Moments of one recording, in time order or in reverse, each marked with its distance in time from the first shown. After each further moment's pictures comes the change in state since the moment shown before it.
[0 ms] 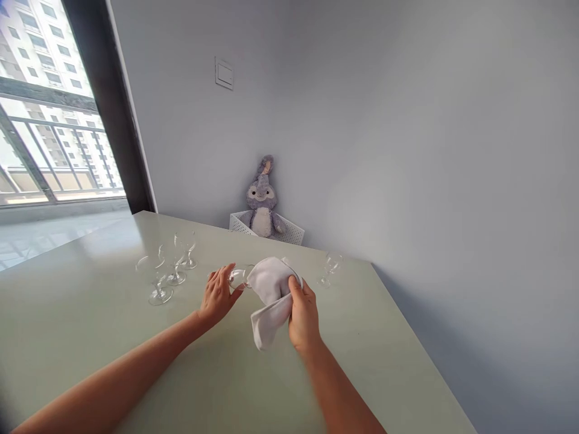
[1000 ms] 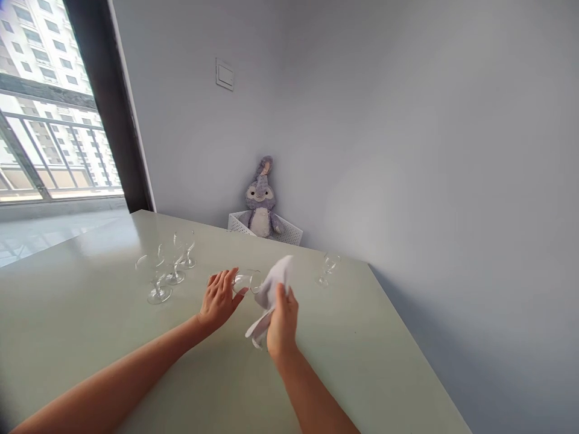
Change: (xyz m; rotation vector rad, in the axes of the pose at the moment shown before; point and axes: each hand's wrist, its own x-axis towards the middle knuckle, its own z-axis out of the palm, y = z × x) left_hand -0.003 0.015 -0.009 0.040 -0.091 -0.004; right_hand -0.014 0.031 0.024 0.003 0.112 0.004
